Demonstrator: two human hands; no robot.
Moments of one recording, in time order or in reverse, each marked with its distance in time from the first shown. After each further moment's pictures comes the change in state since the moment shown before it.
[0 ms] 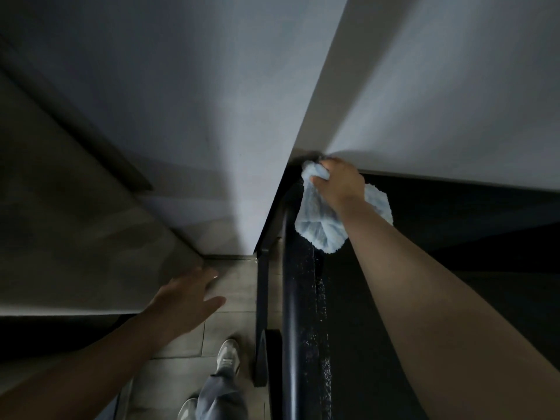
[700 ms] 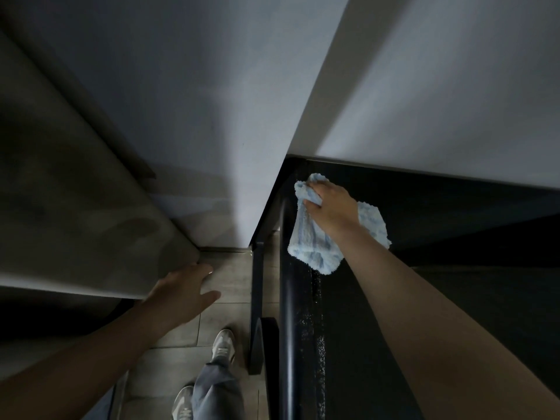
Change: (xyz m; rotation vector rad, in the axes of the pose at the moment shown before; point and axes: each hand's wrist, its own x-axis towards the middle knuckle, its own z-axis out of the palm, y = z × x) left_hand -0.016 -0.003 0.002 0.014 -0.046 -0.023; right_hand -0.066 0.011 0.015 -0.037 -0.071 -0.084
